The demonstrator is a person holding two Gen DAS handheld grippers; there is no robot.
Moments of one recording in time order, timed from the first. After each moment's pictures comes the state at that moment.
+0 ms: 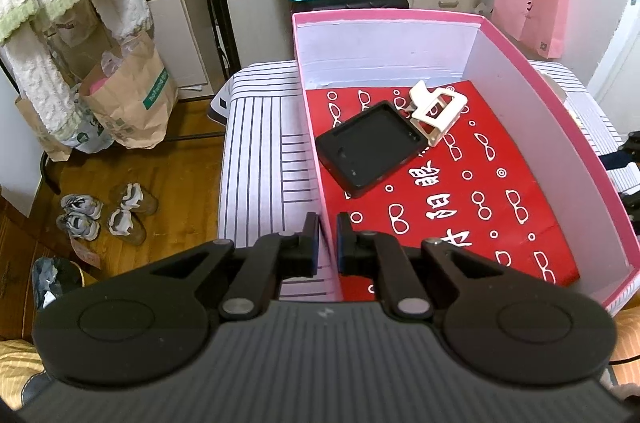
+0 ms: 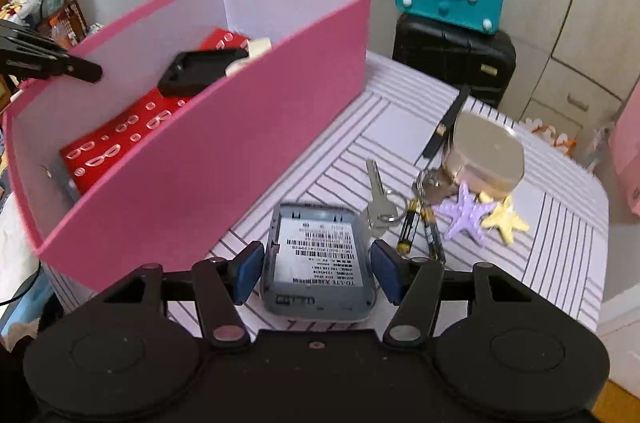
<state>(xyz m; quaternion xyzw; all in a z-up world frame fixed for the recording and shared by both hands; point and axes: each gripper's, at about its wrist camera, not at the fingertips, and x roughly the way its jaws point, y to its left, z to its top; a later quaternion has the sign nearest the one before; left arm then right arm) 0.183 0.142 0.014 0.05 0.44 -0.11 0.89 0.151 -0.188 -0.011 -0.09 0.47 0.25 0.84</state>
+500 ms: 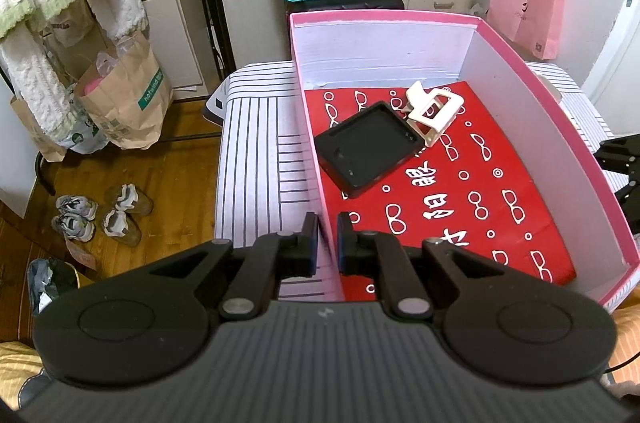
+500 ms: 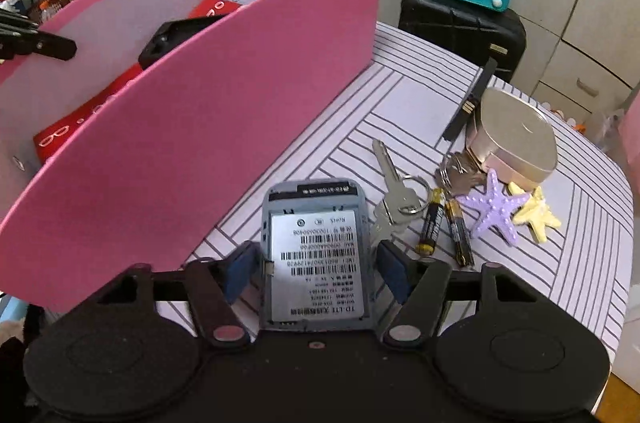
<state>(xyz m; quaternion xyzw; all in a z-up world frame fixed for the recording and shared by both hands) 0.185 0.144 0.014 0.05 0.44 -0.12 0.89 0.171 -0.175 -0.035 -0.10 0.49 0.24 0.83</state>
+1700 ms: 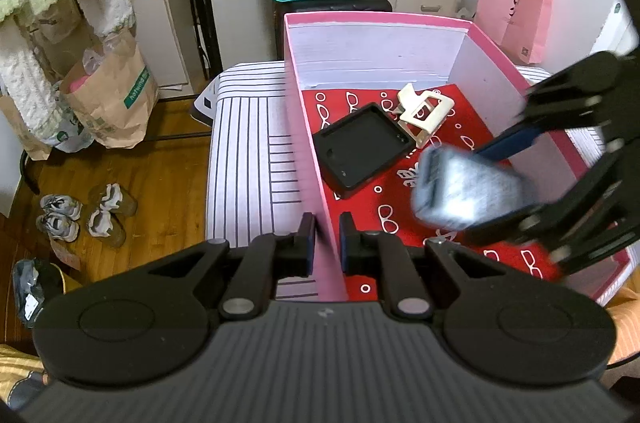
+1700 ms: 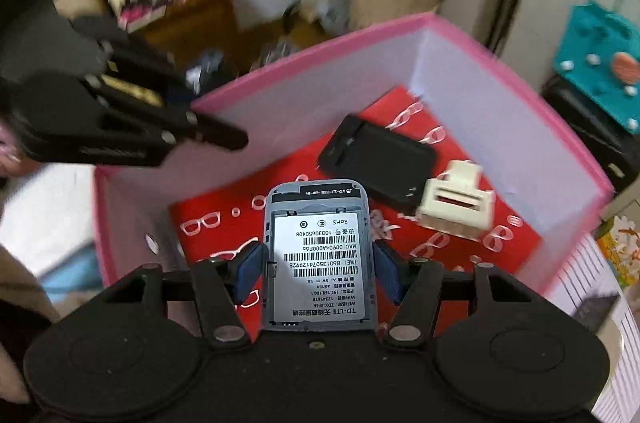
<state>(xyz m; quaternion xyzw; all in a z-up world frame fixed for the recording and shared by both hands) 0.186 0.151 0.012 0.03 0.44 -0.15 0.88 0.205 -0.028 0.026 -0.19 0.48 0.42 0.74</state>
